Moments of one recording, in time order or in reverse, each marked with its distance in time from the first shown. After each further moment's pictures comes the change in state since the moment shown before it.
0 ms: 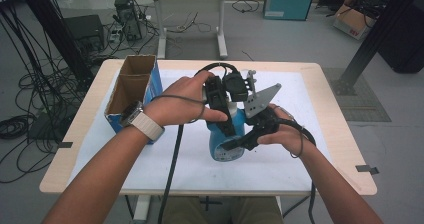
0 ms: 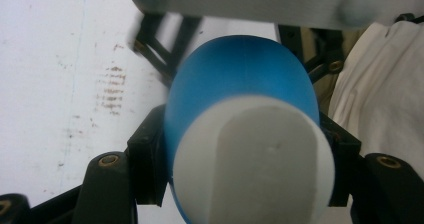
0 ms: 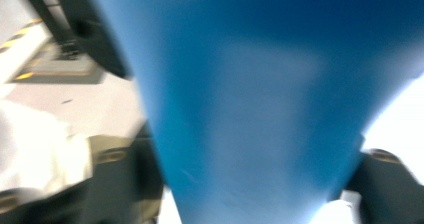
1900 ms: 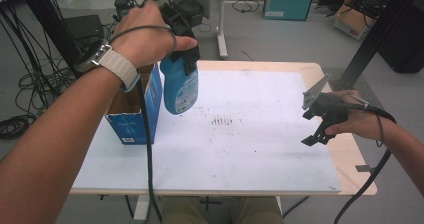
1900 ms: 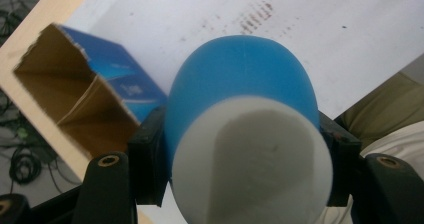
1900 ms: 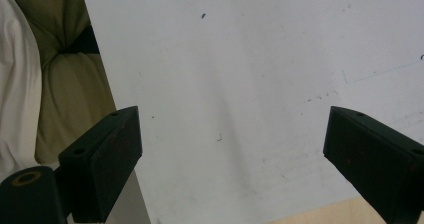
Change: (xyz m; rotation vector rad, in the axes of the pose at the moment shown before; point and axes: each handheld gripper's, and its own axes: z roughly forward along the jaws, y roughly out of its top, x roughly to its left) left arm 0.070 -0.036 -0.124 0.158 0.272 -0.662; right arm -0.012 -0.058 -0.138 0.705 -0.225 0.262
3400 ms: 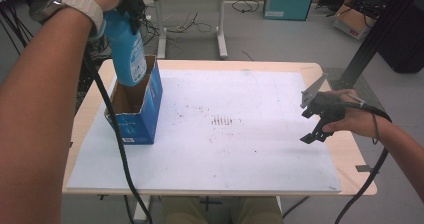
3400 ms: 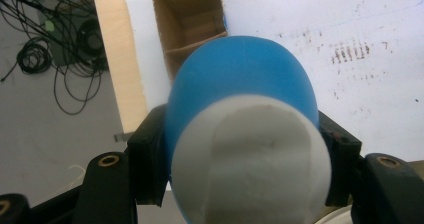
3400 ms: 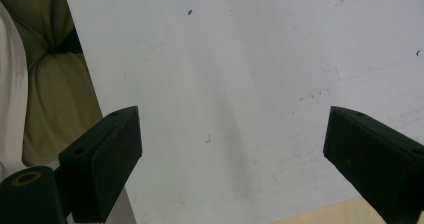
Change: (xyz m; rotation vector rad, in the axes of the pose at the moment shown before) left arm 0.107 -0.028 -0.035 0.027 0.096 -0.495; right arm -0.012 -0.001 0.009 0.006 -0.005 0.015
